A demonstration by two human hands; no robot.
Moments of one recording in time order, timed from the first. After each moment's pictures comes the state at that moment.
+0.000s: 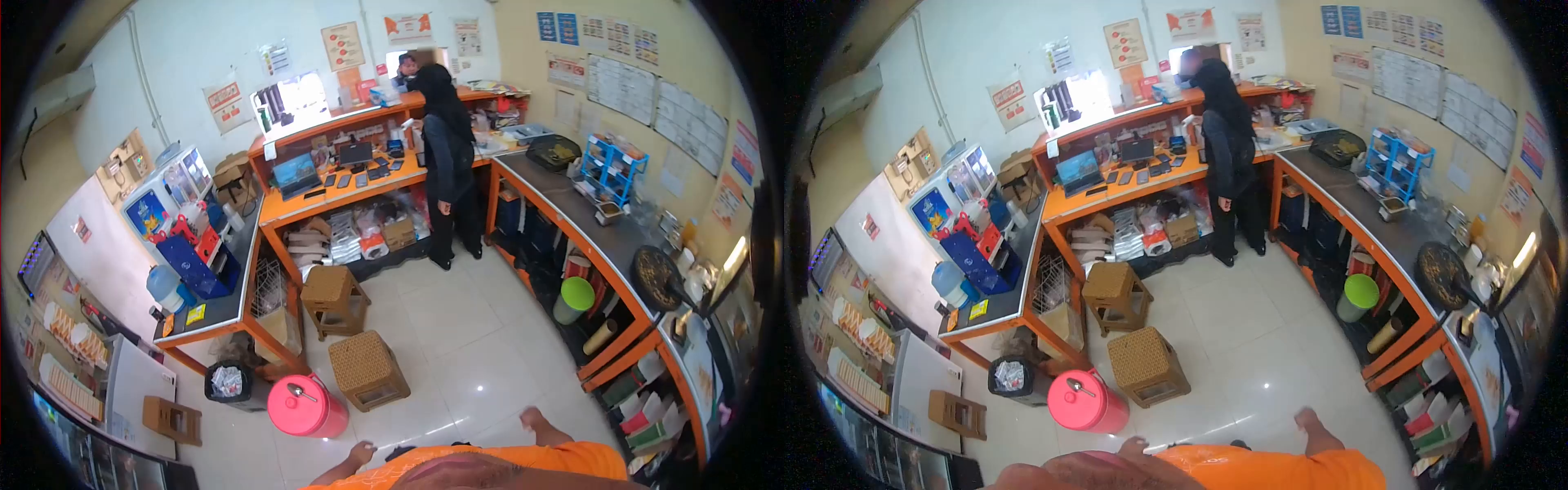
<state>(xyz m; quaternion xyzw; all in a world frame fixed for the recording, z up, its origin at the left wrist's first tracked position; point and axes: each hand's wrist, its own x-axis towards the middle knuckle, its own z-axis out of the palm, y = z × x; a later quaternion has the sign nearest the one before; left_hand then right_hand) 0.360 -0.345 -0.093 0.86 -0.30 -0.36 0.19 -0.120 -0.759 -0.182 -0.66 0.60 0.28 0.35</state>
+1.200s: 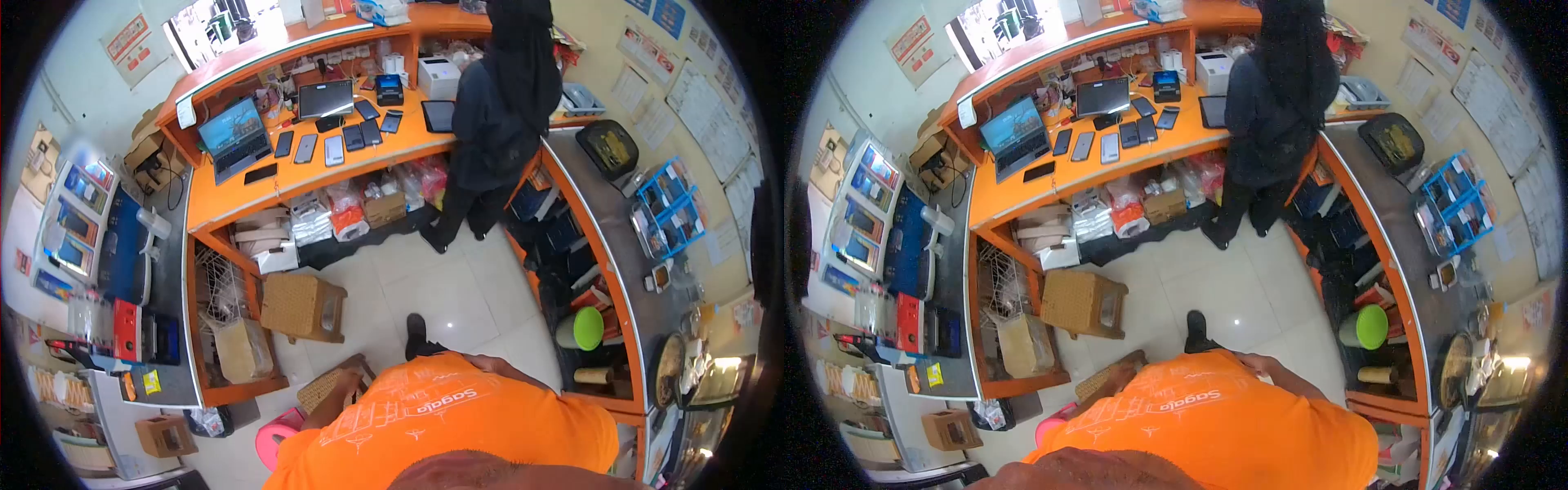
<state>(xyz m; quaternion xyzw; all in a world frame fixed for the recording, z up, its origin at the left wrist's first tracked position) 0.743 -0.843 -0.174 0.81 -0.31 -0.47 0.17 0.344 -1.181 -0.093 -0.68 0.41 0.34 0.50</state>
